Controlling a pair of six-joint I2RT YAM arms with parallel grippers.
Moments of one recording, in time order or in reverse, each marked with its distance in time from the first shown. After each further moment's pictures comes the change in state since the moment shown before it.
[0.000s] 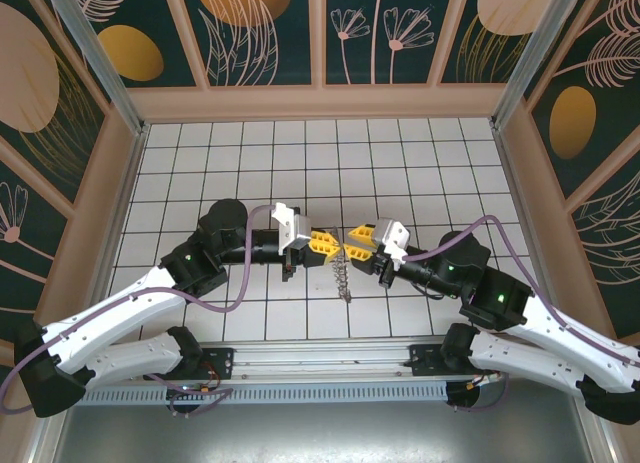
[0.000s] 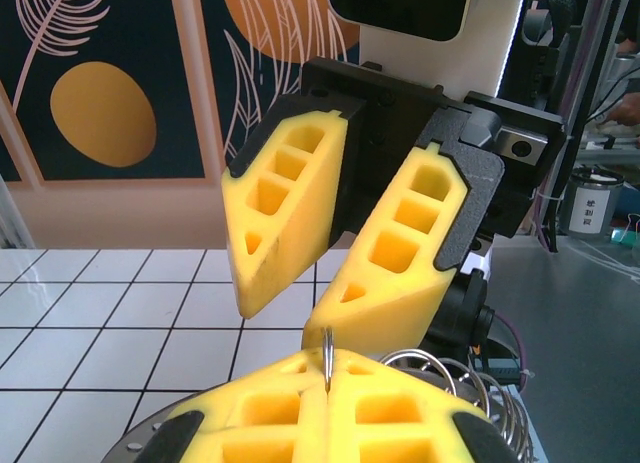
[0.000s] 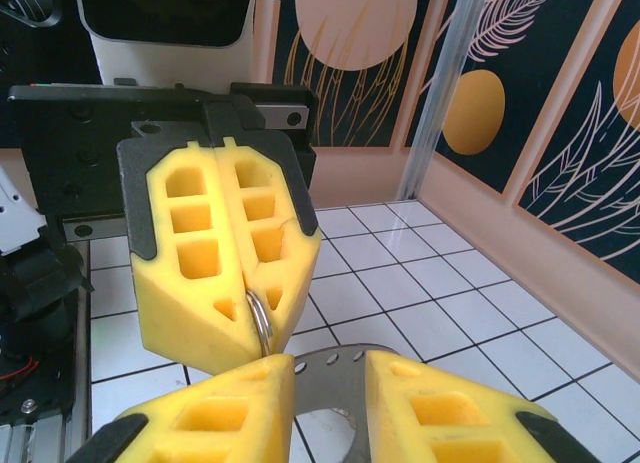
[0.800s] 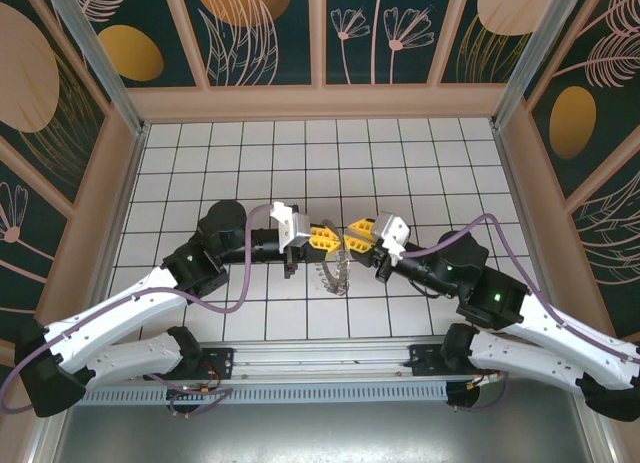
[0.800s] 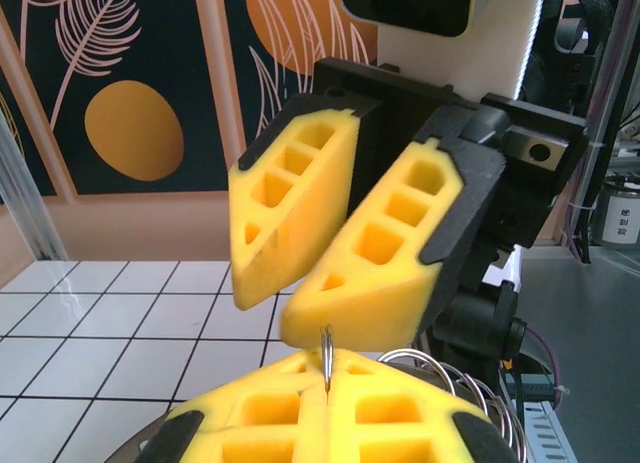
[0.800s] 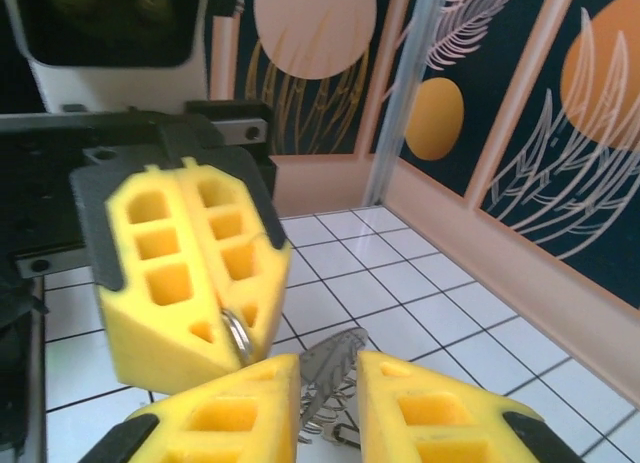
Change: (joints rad) left arm -0.001 0.002 -0.022 0.056 -0.039 0.008; right arm 0.013 0.010 0.000 0.048 0.077 0.000
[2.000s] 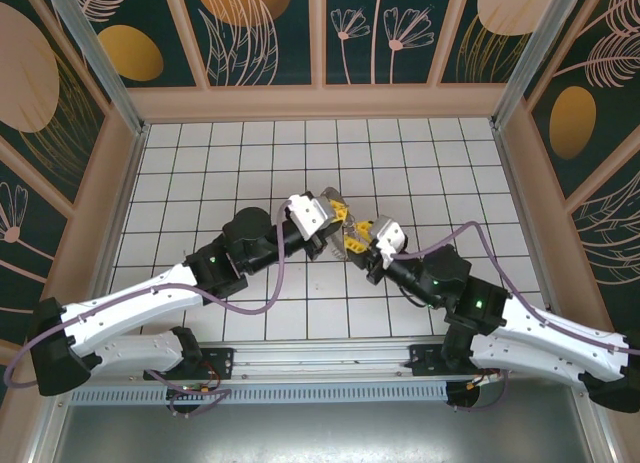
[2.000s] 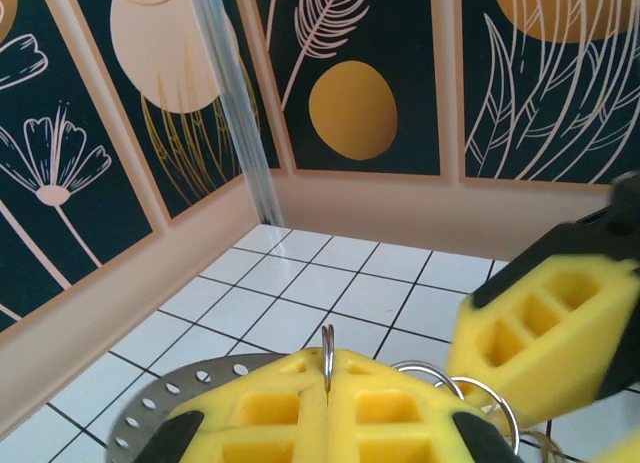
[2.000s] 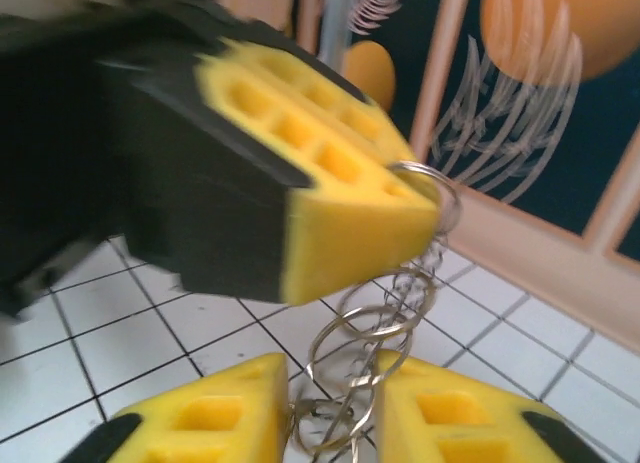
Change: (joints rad) left arm -0.128 0.097 0.042 0.076 -0.613 0.090; right arm 0.086 -0.027 -0.169 0.164 0.240 0.080
